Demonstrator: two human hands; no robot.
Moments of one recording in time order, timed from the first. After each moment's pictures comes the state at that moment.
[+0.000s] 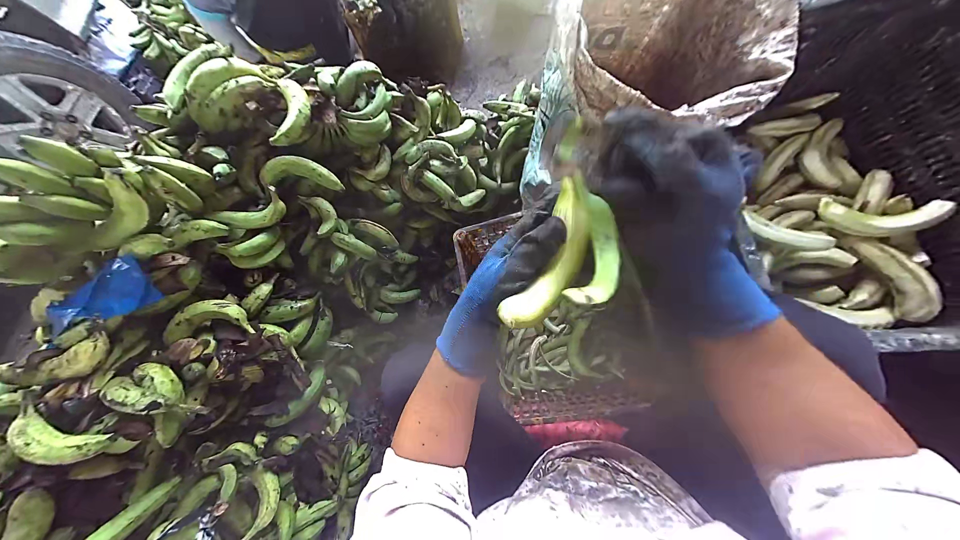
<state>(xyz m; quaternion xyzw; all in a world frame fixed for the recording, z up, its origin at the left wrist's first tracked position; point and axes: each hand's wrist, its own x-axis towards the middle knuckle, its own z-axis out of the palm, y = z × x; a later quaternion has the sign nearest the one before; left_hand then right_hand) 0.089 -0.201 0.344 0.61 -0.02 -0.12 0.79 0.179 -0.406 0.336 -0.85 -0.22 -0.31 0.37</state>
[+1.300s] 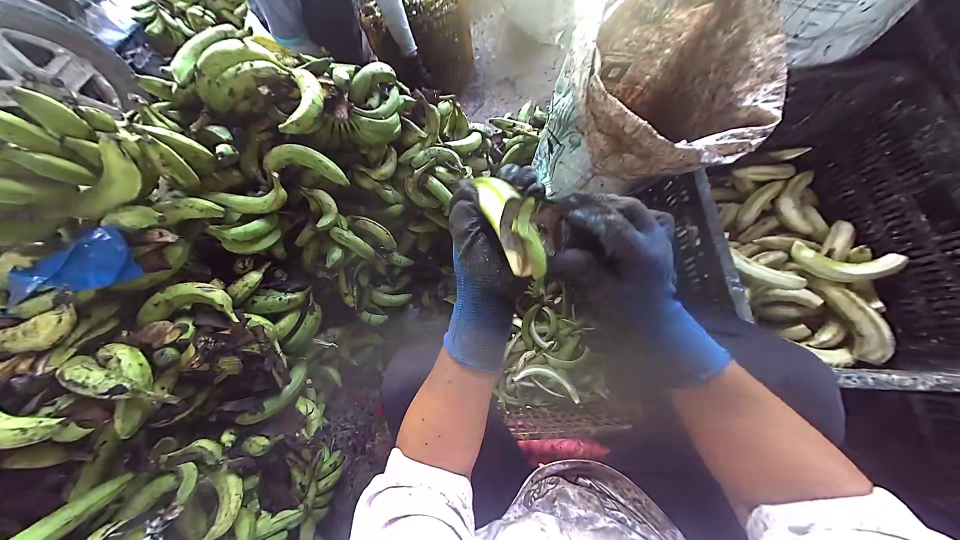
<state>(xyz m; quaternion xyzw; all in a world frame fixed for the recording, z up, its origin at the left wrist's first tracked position) 0.109 -0.210 0.360 0.38 -0.06 0.12 0.92 0.144 -0.375 0.332 -0.81 -0.33 -0.29 0.39</state>
